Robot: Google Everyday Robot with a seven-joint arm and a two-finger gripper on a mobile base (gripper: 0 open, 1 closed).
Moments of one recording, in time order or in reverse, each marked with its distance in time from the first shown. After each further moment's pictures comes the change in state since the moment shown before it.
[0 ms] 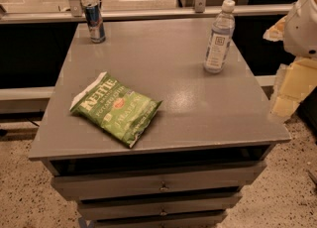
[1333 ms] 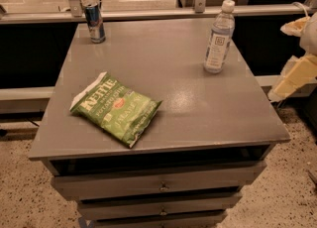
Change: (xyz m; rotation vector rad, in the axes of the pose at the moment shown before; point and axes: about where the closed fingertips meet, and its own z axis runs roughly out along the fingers) arm 0.047 -0.083 0.041 0.134 -0.228 0.118
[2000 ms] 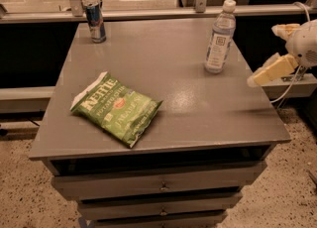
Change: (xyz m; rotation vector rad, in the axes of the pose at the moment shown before) arm -0.004 -0.056 0.059 0.076 -0.313 0.135
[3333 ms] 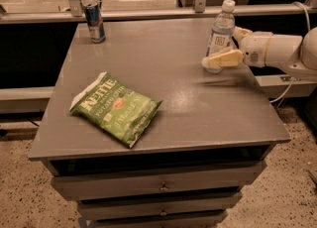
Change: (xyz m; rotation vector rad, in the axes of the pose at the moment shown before) arm -0.051 -0.031 0.119 -0.024 -0.455 0.220
